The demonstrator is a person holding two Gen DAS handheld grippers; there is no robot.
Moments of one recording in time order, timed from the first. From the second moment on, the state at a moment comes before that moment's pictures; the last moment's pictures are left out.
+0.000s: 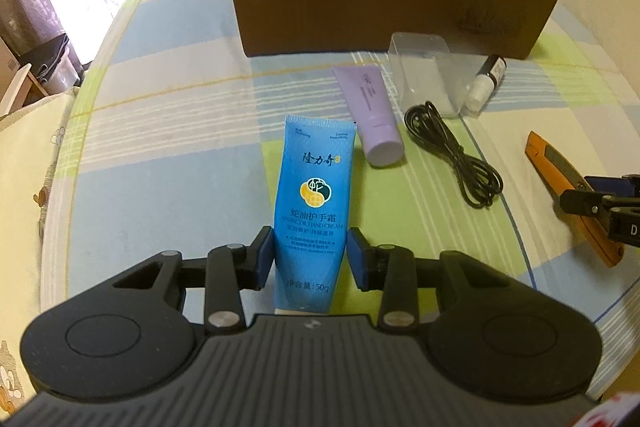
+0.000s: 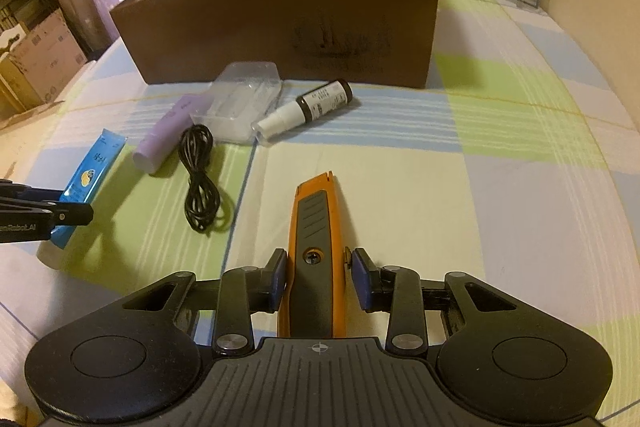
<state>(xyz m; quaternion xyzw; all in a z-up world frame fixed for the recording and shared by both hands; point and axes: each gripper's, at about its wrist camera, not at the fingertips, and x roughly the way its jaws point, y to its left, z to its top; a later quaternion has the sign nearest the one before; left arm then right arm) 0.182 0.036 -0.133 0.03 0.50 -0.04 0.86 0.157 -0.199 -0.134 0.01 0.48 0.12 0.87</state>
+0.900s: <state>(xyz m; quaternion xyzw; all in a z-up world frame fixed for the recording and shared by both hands) 0.189 0.037 -0.134 0.03 0.51 -0.03 0.86 0.166 -0.188 -0.148 -0.04 0.48 0.12 0.87</state>
